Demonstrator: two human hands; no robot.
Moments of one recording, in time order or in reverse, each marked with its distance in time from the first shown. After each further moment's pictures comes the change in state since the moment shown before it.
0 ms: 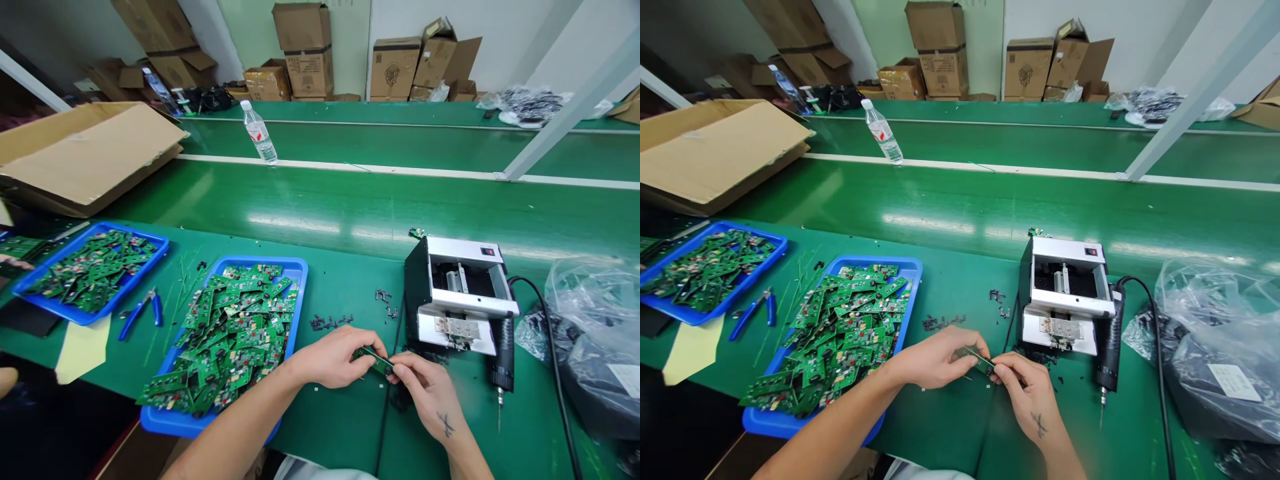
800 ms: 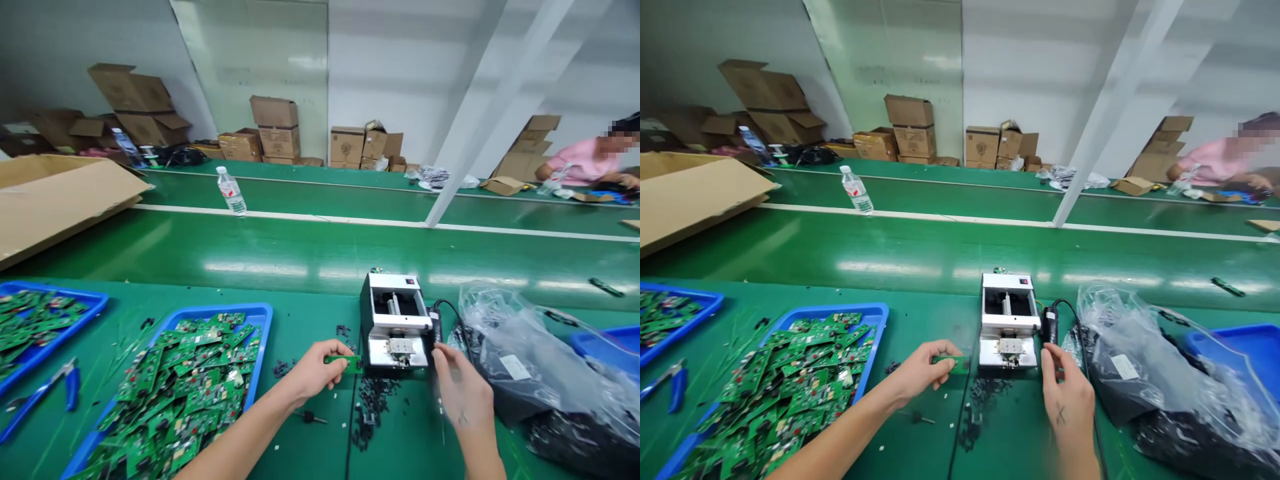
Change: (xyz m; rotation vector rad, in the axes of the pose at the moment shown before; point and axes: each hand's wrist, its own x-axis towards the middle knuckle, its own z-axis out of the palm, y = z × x) left_hand 0.039 -0.010 0.012 -0.573 0.208 -0.316; right_hand -0.009 -0.012 -0.096 -0.346 0.785 0.198
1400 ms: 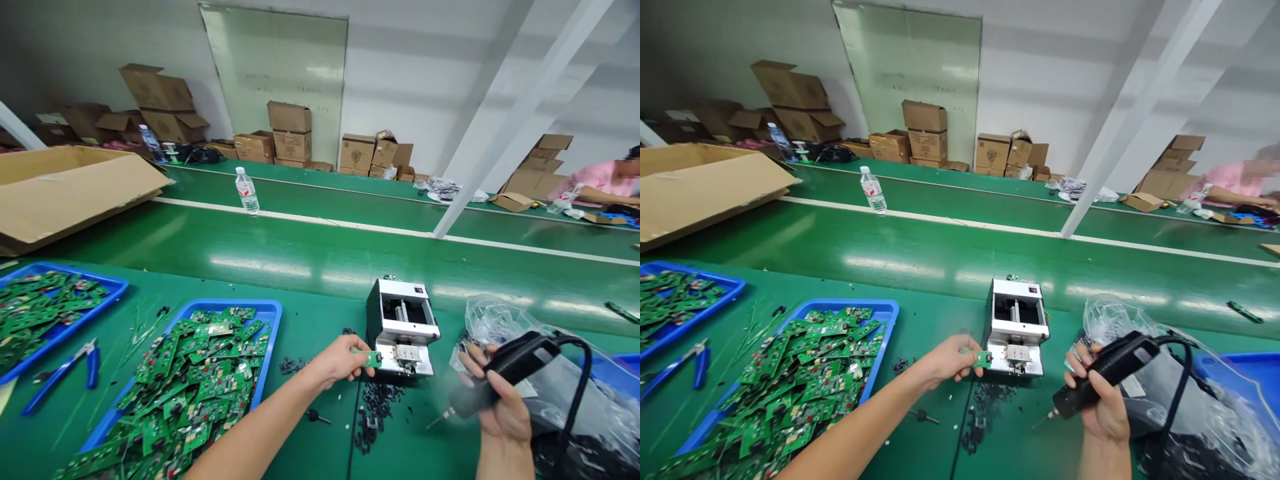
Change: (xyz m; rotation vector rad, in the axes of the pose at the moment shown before) left_hand 0.030 0.016 0.021 -0.071 -0.044 -0.107; right_hand 0.033 0.004 -0.031 0.852 -0.175 -0.078
